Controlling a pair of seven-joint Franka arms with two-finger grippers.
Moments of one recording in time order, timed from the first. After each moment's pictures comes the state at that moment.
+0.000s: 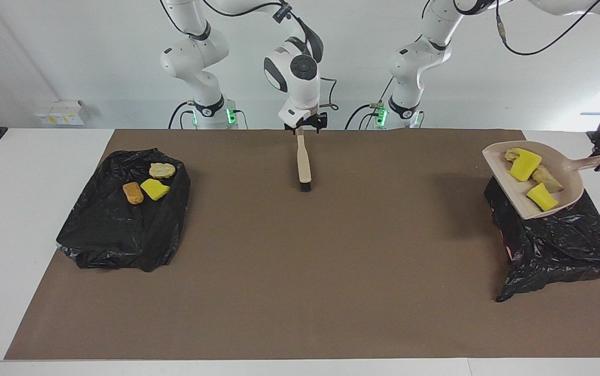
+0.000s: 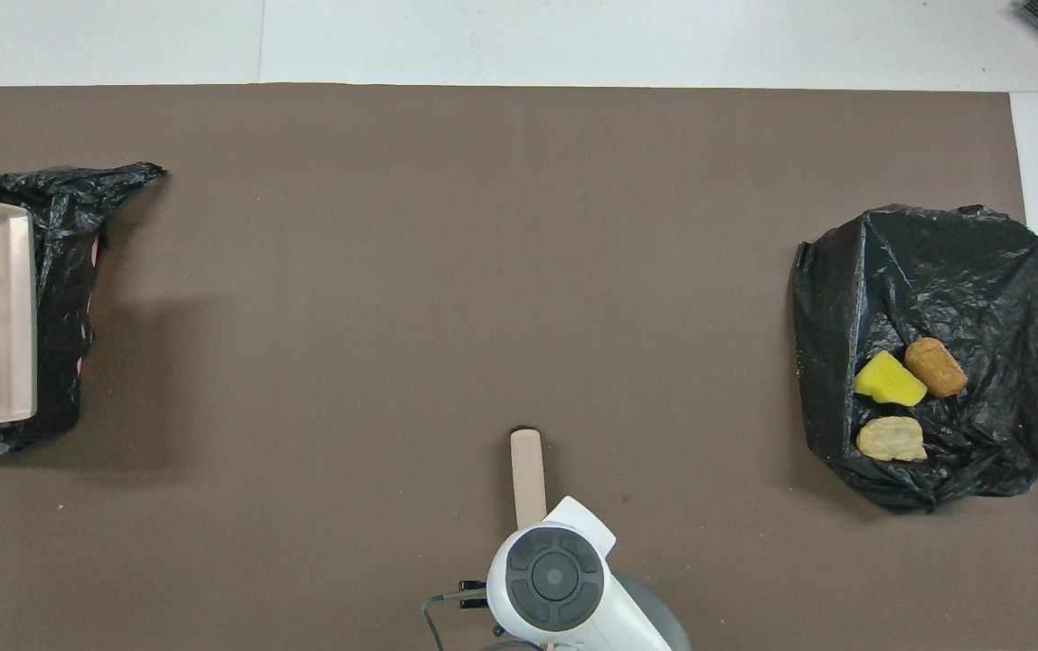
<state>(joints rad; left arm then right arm) 0.47 0.23 0.04 -1.46 0.00 1.72 2.03 0.68 -0.04 0.18 -2.30 0.30 2.11 0.66</state>
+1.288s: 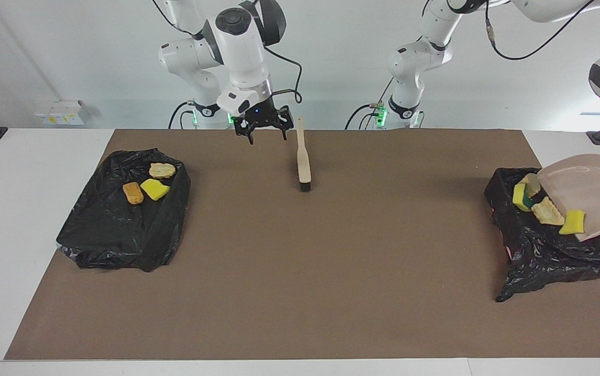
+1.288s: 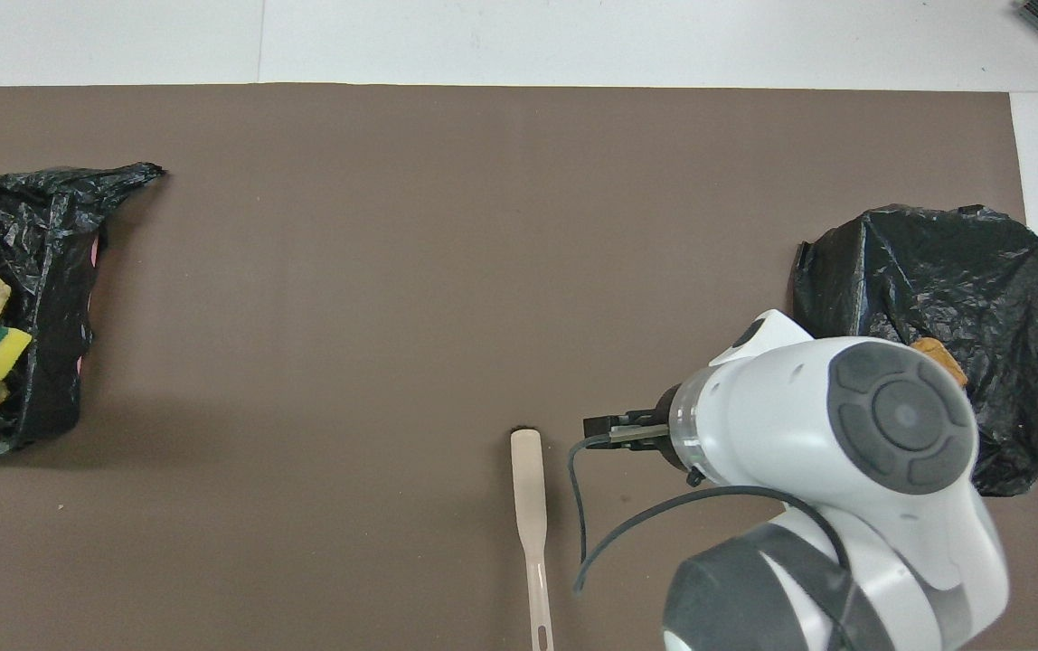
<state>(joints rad) 0.33 0.16 0.01 -1.65 0.91 2.01 1.64 0.29 -0.16 0.16 -2.01 0.15 1.89 0.38</state>
